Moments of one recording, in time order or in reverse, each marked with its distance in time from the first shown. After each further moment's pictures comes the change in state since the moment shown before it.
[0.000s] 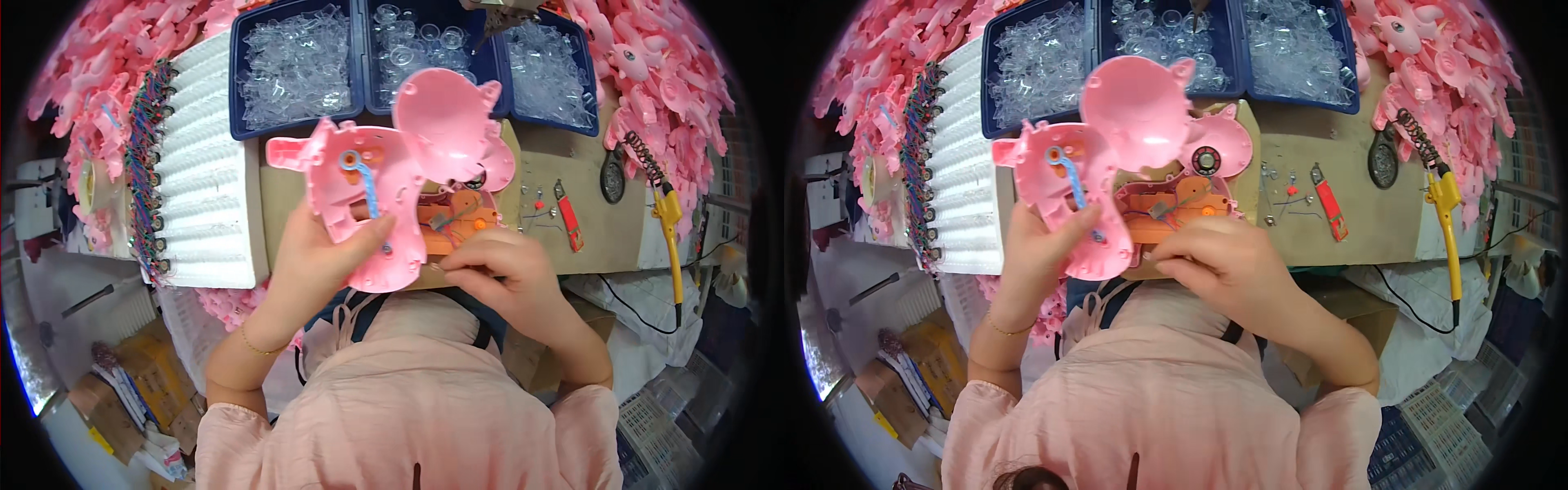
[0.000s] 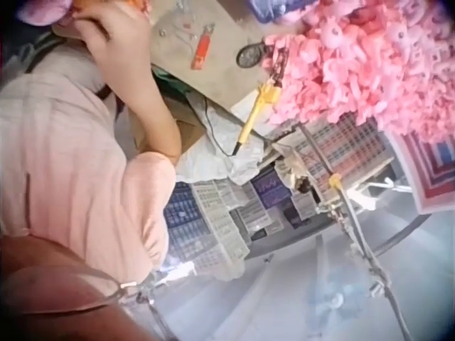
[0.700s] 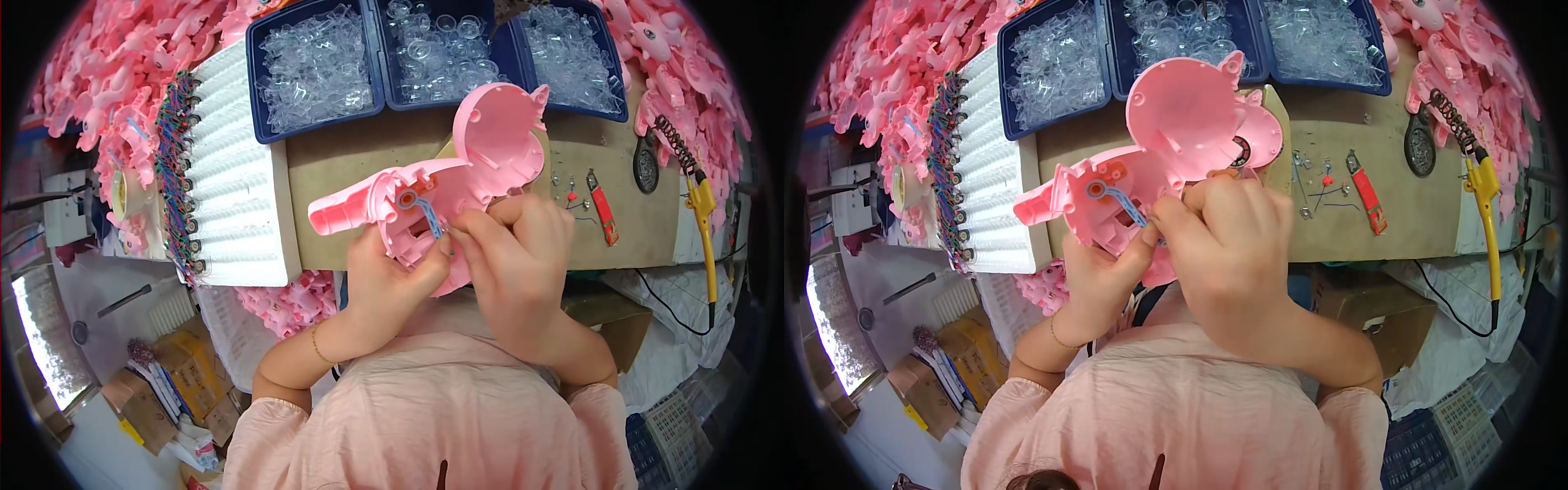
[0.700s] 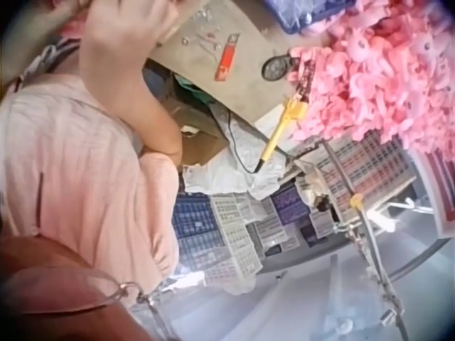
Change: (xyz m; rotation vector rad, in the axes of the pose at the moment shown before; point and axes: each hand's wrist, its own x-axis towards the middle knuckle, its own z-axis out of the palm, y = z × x) left_hand -0.010 -0.030 0.030 0.190 0.159 0.215; right_hand 0.023 -0.014 0.035 -0.488 0.591 -0.090
